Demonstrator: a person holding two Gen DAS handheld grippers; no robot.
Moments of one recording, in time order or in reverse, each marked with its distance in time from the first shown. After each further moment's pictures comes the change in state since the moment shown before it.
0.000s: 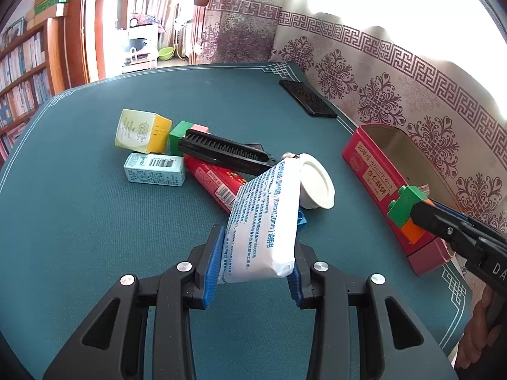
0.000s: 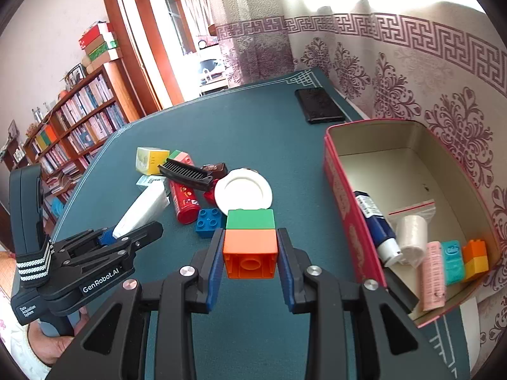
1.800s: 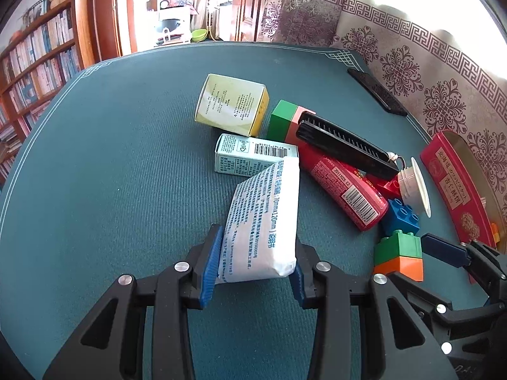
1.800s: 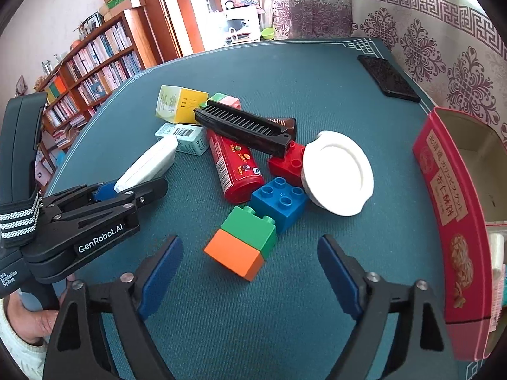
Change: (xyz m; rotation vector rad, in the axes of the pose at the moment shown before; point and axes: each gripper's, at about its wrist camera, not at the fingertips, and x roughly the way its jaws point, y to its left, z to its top) left arm 0.040 0.104 -0.003 -0.086 0.083 0.138; right arm 0.094 0.078 -0.010 -0.139 0.196 0.046
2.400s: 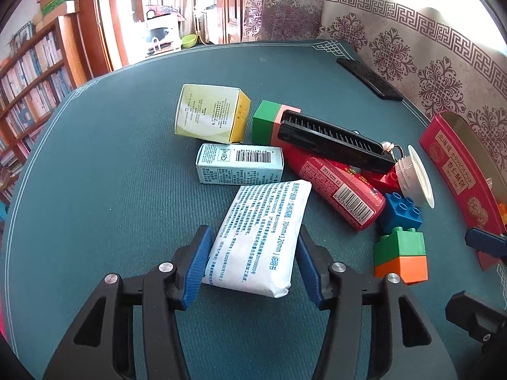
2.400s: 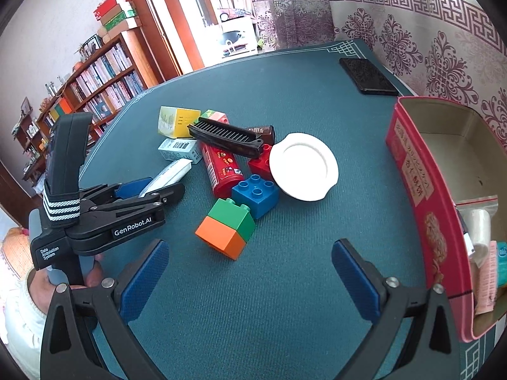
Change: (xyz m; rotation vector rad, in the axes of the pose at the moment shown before) left arm -0.001 -0.022 0.003 0.103 -0.009 0.035; right arm -0.036 -0.027 -0.014 0.069 -0.054 0.052
